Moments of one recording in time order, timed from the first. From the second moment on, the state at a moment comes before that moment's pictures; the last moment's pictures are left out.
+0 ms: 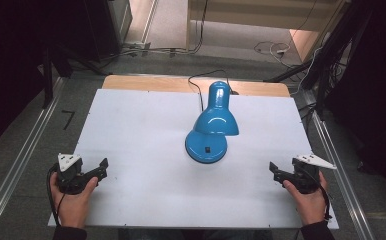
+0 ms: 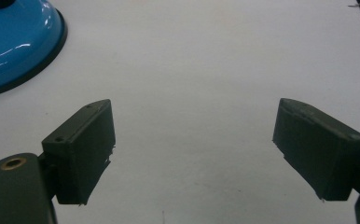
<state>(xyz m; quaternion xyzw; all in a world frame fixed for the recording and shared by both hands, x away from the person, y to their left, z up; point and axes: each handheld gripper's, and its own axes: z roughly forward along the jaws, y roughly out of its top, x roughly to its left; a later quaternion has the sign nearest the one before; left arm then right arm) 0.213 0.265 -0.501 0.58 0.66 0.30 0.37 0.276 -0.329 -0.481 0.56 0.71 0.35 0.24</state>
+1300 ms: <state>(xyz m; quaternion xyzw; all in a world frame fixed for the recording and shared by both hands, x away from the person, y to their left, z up) 0.213 0.262 -0.500 0.58 0.66 0.30 0.37 0.289 -0.287 -0.478 0.52 0.74 0.37 0.22</state>
